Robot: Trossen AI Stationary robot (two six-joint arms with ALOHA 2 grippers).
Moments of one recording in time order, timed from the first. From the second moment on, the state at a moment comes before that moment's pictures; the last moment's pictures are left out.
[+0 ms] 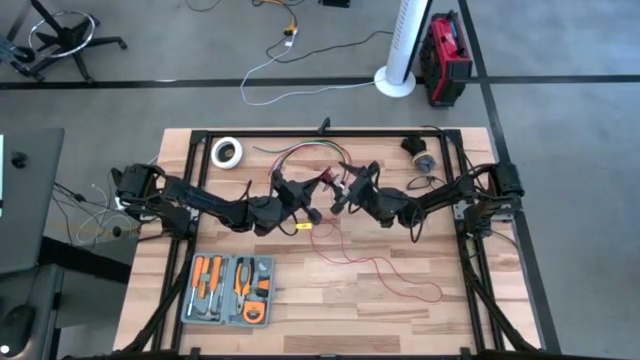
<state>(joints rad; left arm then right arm) -0.12 1.59 0.79 0.78 -0.89 0.00 0.02 1.74 0.72 1.12 0.79 -0.23</state>
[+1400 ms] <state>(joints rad) -0.12 1.59 0.79 0.75 -0.89 -0.07 0.00 1.74 0.71 1.04 0.69 -0.36</state>
